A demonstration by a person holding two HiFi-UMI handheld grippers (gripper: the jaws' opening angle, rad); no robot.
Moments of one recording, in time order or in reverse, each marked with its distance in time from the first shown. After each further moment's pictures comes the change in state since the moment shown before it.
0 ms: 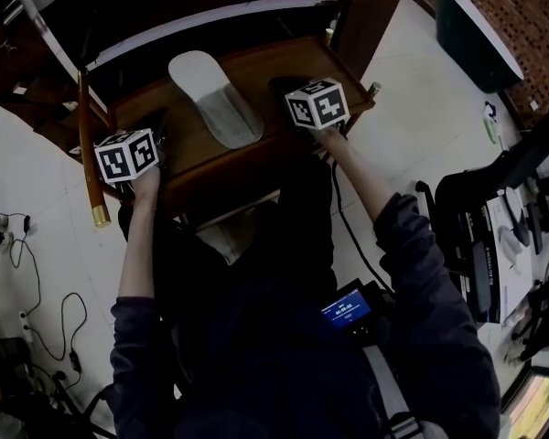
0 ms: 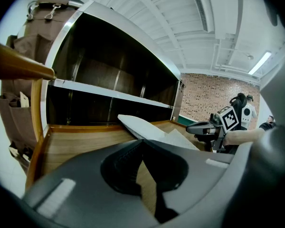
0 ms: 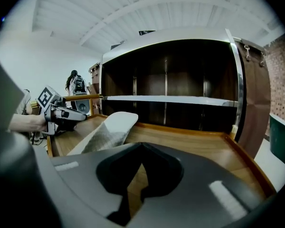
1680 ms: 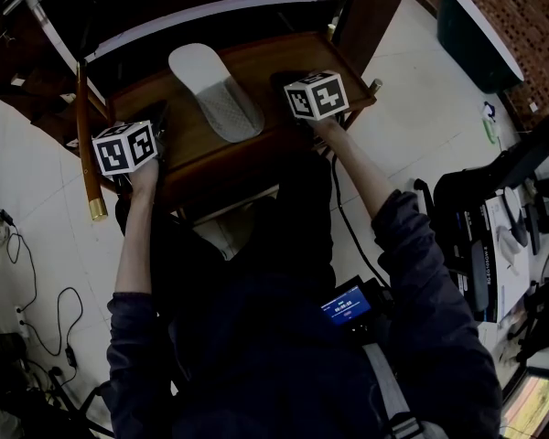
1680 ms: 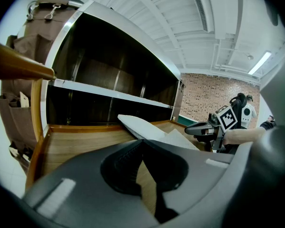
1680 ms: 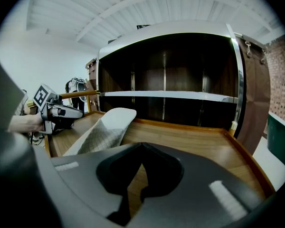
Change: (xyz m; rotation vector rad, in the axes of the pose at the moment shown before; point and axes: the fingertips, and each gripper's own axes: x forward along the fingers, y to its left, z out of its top) left arm 0.000 -0.002 0.001 0.001 -0.005 -0.004; right arm 0.004 -0.003 -0.007 0.021 0.059 -0.019
